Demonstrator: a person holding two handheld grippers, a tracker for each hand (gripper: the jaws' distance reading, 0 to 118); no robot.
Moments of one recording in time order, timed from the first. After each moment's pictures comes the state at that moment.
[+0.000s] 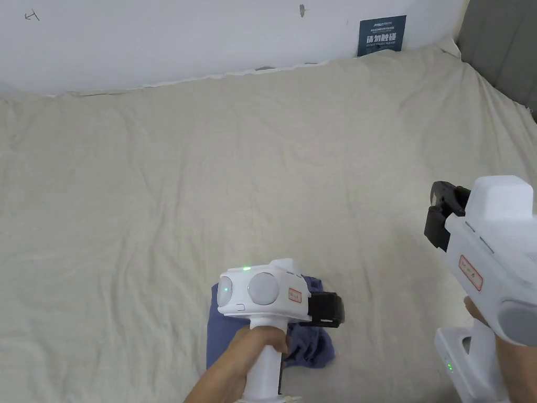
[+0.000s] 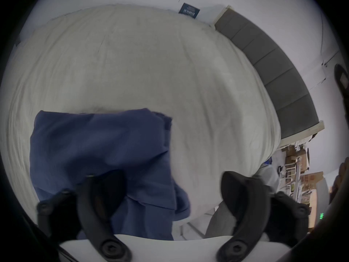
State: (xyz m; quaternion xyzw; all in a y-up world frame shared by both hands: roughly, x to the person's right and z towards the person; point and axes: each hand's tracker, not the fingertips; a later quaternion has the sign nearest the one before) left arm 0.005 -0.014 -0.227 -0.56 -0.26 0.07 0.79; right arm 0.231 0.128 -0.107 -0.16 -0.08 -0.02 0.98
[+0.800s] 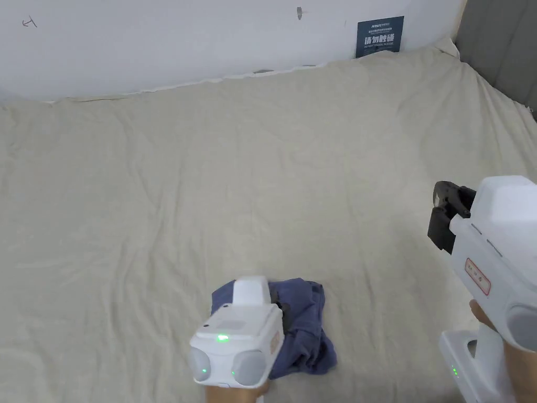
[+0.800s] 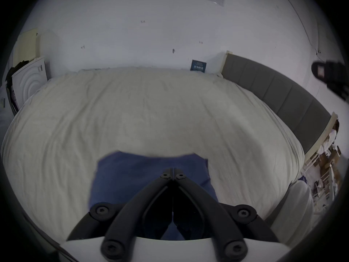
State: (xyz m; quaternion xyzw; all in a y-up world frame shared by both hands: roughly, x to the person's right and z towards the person) left arm -0.026 -0.026 -0.174 -0.35 -0.17 0.01 0.92; right arm 0.234 0.130 -0.109 -0.16 -0.08 -0.02 0.98
